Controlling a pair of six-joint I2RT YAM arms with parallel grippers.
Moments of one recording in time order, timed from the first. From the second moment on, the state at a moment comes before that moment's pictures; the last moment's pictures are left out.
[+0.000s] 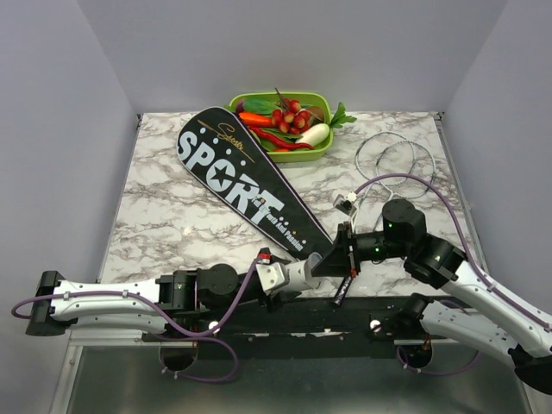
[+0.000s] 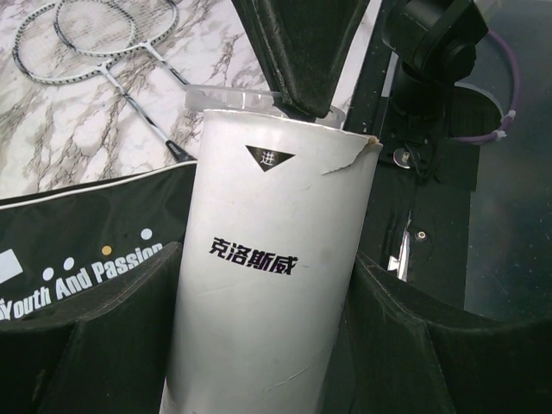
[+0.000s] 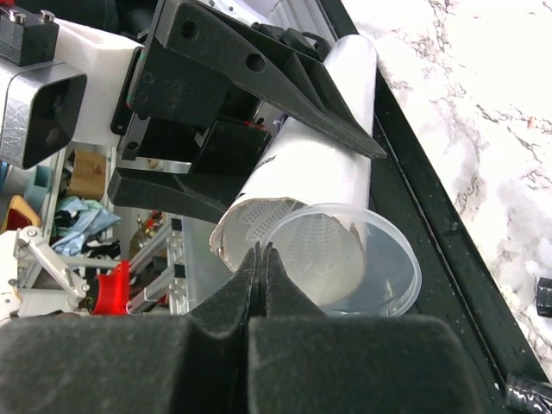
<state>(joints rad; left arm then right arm) -1.49 0.69 0.52 -0.02 -0.24 0.01 0.82 0.78 0.78 -0.34 -0.74 0.60</state>
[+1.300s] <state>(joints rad) -1.49 0.64 0.49 0.01 -0.23 0.01 0.99 0.77 0.76 -0.23 -0.61 0.66</state>
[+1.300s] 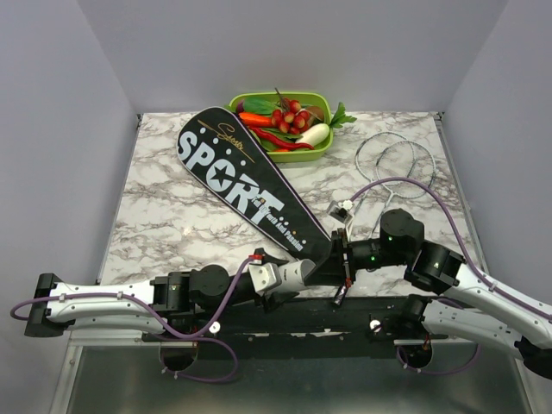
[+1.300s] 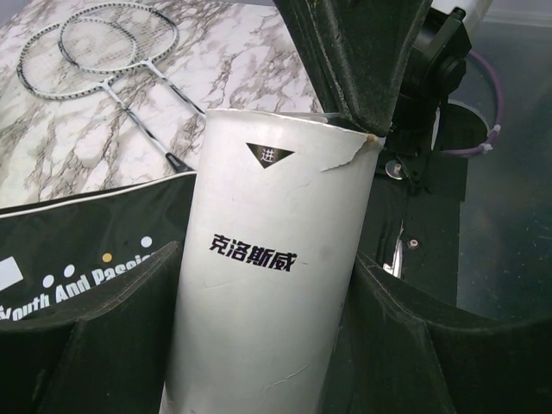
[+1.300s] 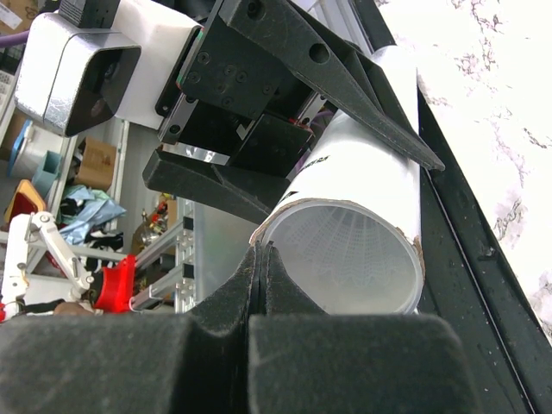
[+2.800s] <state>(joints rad) -1.49 0.61 0.48 0.01 -0.23 0.01 1.02 0.77 0.76 -0.17 -0.56 0.67</state>
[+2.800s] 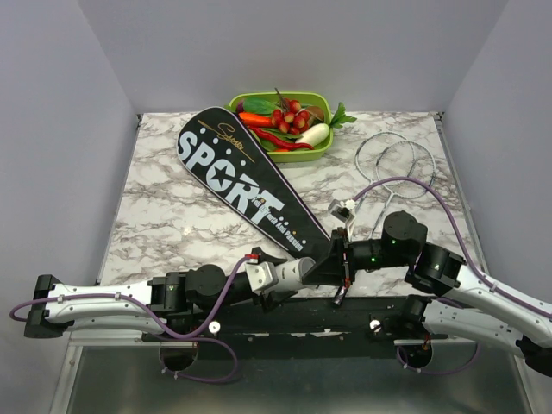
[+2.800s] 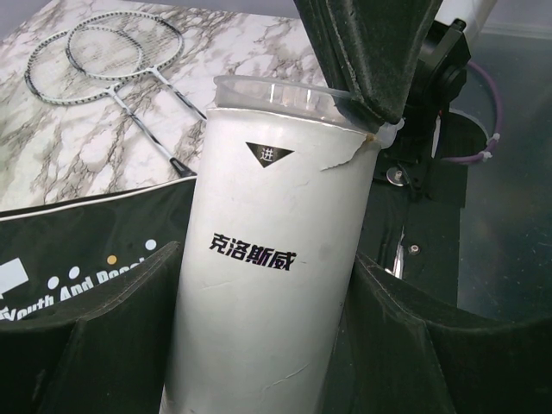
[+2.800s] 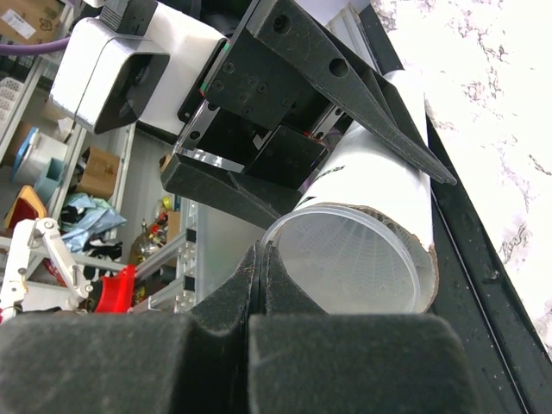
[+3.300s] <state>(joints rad) -1.49 0.60 0.47 0.01 -0.23 0.01 1.02 0.74 0.71 -0.11 -0.56 0.69</state>
